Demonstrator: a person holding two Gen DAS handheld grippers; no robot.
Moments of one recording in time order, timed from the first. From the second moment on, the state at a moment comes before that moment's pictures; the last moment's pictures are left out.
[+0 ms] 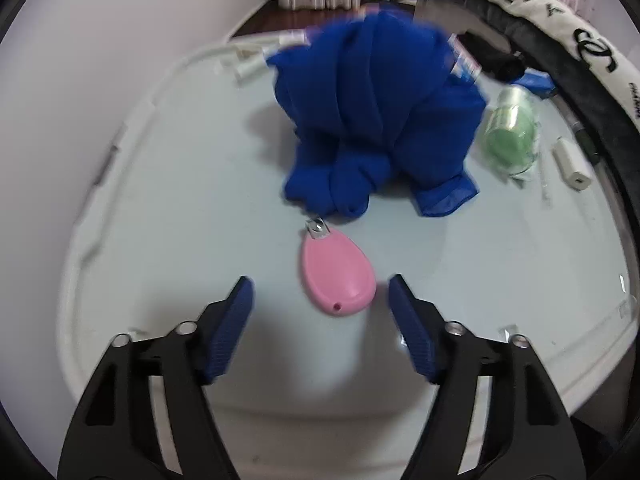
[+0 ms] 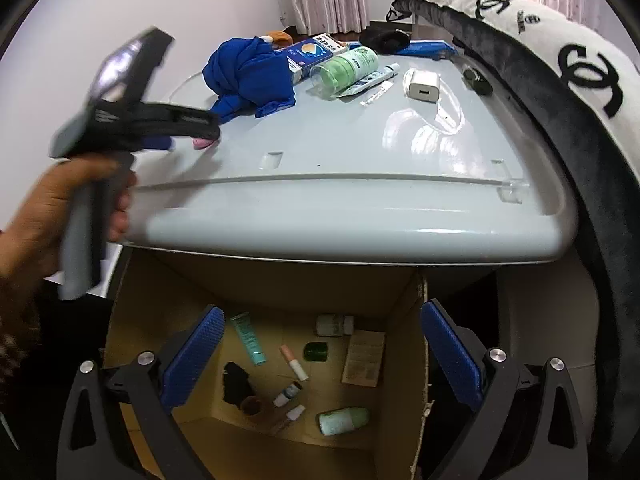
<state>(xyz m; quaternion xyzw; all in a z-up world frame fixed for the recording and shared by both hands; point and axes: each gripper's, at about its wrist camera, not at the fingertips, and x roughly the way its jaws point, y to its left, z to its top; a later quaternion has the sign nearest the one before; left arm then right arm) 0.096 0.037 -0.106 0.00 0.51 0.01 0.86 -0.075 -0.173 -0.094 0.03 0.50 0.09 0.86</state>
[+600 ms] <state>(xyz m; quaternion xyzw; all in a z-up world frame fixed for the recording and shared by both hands) 0.077 0.038 -0.087 0.01 0.47 -0.04 0.88 -0.001 -0.214 -0.036 0.05 0.48 0.07 0.87</state>
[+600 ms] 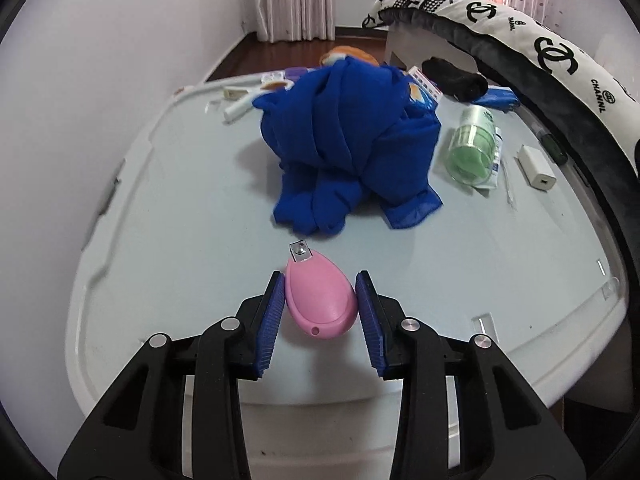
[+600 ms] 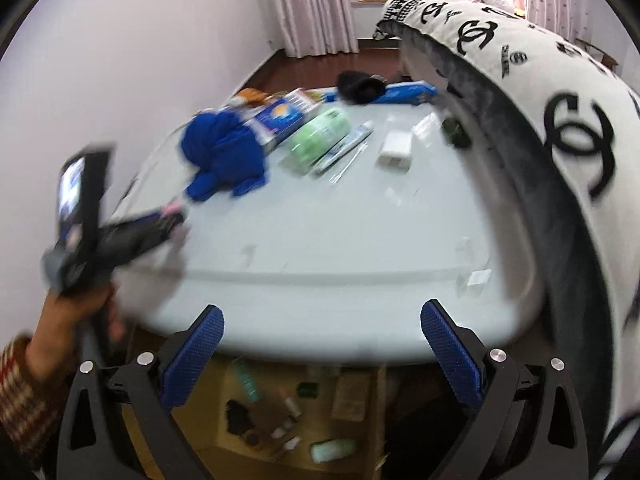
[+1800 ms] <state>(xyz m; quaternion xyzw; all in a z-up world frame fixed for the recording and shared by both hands) 0.047 0.021 -0.053 0.03 0.43 -0.12 0.90 0.092 -0.236 -0.033 -0.01 0.47 0.04 0.88</state>
